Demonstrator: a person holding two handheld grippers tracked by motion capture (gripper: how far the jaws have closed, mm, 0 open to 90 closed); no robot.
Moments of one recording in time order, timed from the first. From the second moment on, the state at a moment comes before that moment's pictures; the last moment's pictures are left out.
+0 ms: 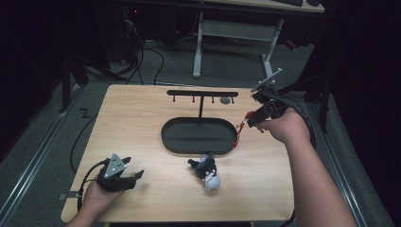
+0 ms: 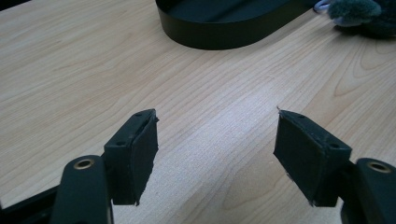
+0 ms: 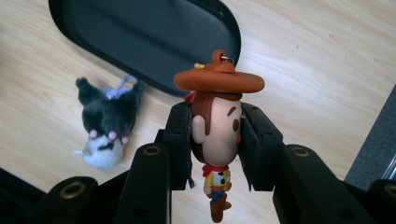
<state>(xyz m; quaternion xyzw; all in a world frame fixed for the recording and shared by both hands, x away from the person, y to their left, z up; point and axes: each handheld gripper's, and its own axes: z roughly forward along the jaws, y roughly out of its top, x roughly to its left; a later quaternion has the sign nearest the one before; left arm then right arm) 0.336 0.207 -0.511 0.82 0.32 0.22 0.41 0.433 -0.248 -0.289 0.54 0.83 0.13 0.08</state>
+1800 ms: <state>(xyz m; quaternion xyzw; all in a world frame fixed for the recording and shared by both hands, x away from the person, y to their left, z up) 0.337 0.210 -0.511 0.83 0.32 0.21 0.41 0.508 -0.228 -0.311 0.57 0.80 0.14 0.11</state>
